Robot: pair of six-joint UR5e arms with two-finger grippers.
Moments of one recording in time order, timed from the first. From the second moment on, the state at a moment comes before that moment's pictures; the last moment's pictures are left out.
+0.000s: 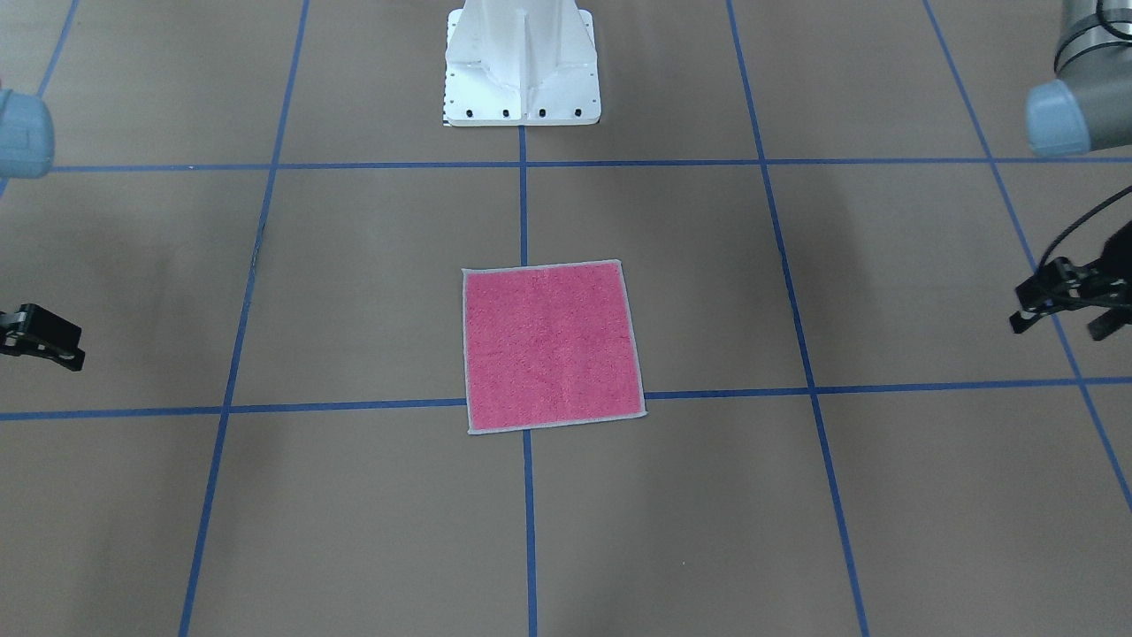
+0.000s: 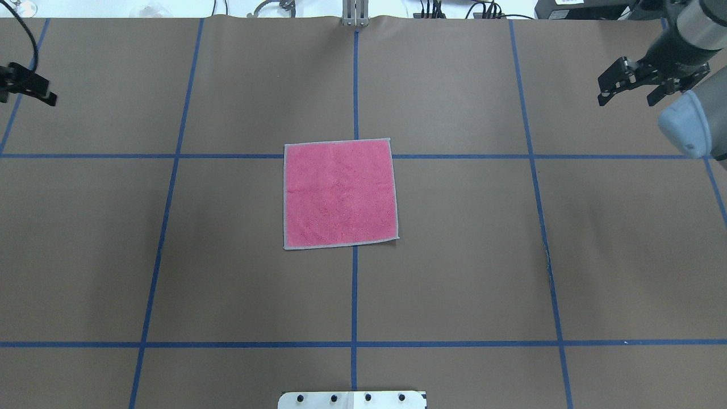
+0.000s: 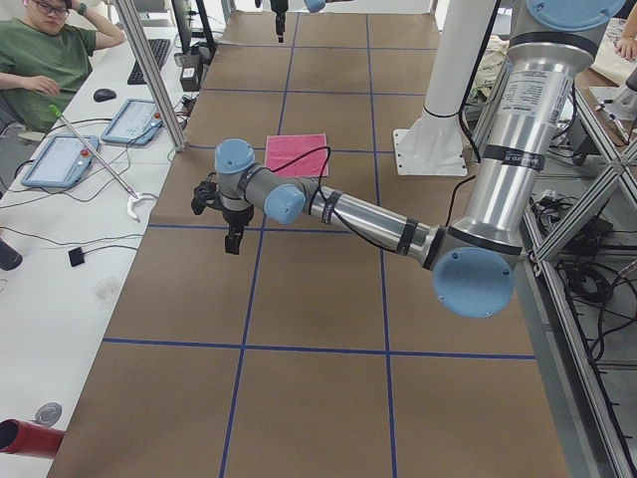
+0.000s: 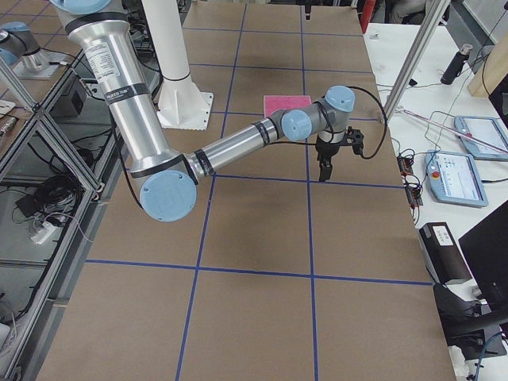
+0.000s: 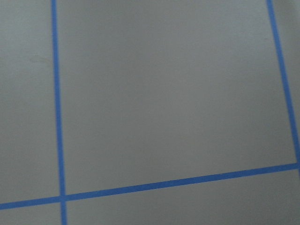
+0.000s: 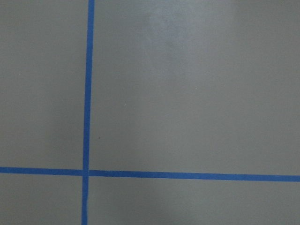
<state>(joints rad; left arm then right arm) -1.20 -1.82 -1.65 -1.86 -2.28 -0.63 1.17 -1.21 1.68 -1.64 2.26 0.60</state>
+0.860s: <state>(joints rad) -0.77 -2.03 -1.66 -2.16 -2.09 -1.66 1.01 -1.24 1.73 -1.36 2.35 0.96</state>
